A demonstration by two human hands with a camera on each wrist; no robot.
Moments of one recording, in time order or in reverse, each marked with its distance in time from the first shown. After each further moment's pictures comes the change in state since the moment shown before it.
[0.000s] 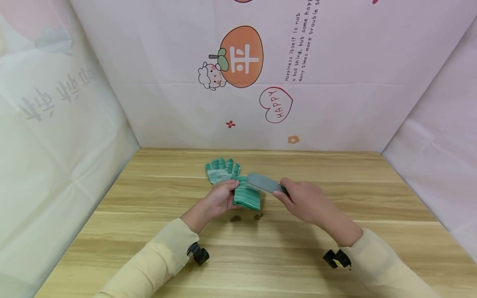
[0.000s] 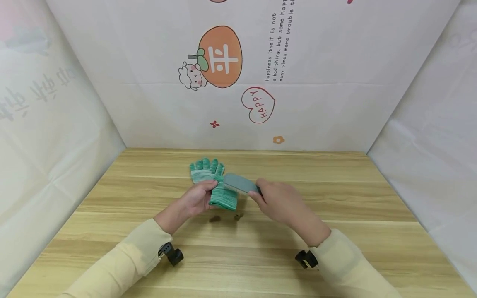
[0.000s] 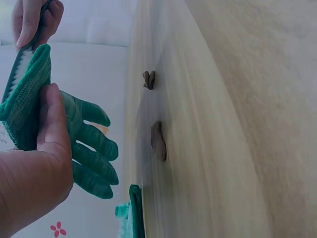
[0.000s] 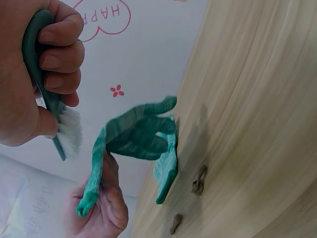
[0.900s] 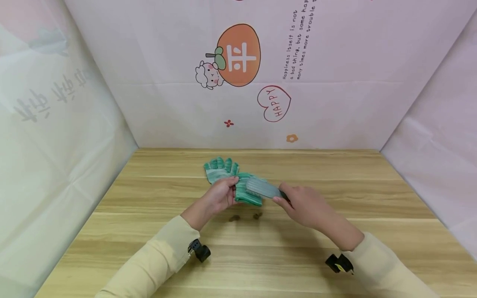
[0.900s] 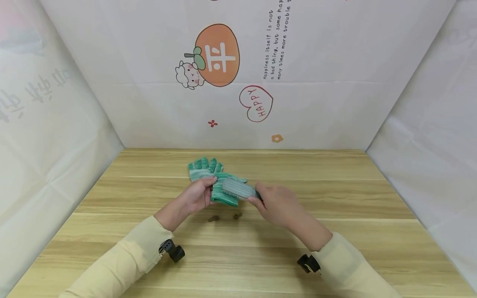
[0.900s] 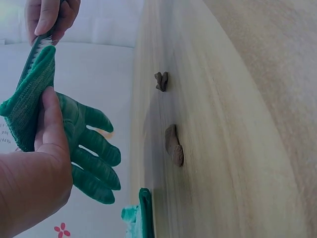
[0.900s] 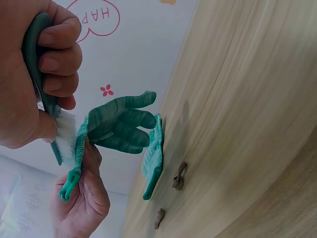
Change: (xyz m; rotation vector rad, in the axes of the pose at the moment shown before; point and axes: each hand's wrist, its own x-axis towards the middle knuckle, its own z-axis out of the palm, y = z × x) left_hand 0.006 0.007 0.006 -0.095 0.027 0.008; right_hand -0.011 0.005 0.012 -0.005 0.046 -0.079
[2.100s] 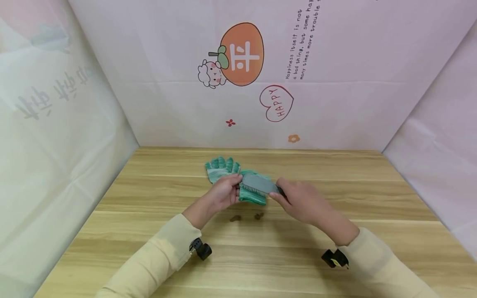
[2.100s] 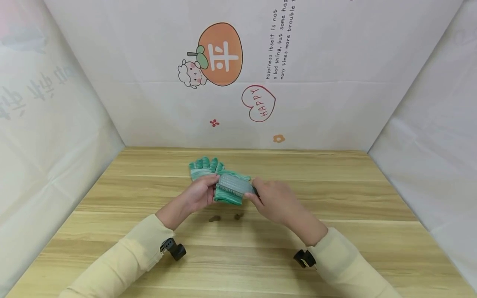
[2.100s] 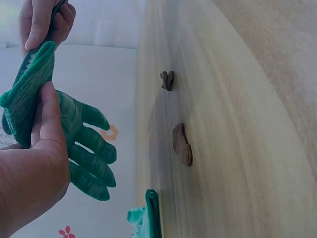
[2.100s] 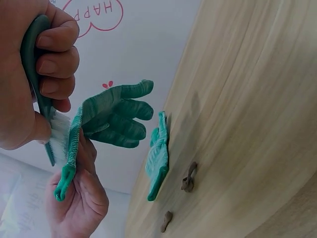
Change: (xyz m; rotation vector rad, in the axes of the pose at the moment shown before) left_hand 0.002 0.004 0.001 0.043 -0.066 0.021; right_hand 0.017 -0.004 -0.001 -0.024 0.001 -0.027
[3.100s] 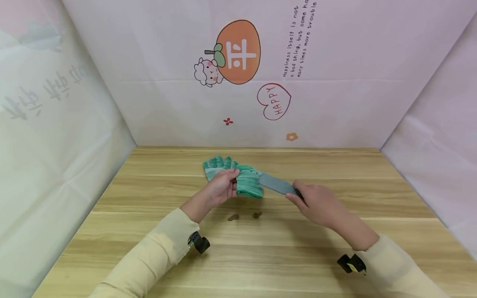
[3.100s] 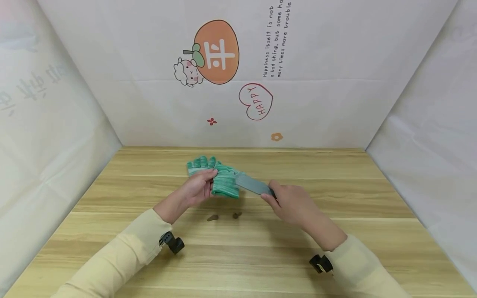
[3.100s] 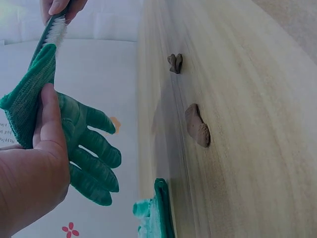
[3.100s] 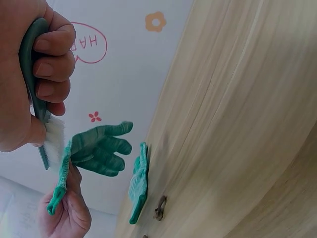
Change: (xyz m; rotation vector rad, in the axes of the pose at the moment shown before) left_hand 0.009 0.010 -0.002 0.031 0.045 -0.009; right_hand -0.031 0.025 -0.006 0.019 -0.028 0.121
